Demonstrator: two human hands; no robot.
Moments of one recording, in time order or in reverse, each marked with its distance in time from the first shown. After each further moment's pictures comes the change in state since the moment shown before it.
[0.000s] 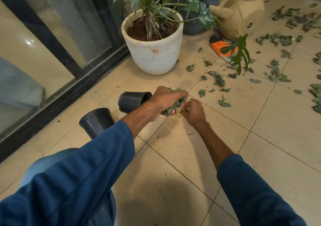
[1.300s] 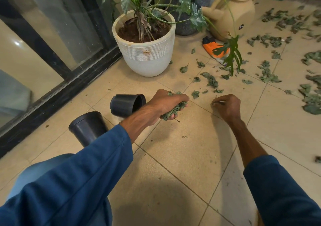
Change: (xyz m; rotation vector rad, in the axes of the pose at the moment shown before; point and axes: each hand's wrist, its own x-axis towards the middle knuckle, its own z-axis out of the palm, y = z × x) left_hand 0.003 0.003 0.014 0.044 -0.080 0.004; right_hand 0.015 0.095 -0.100 0.096 0.304 0.022
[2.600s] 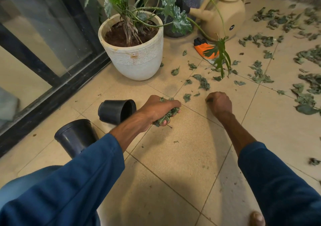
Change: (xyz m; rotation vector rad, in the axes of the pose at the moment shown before) left_hand 0.013 0.003 0.017 0.036 0.001 -0.033; right_hand 0.043 0.023 0.011 -0.320 -0.081 -0.099
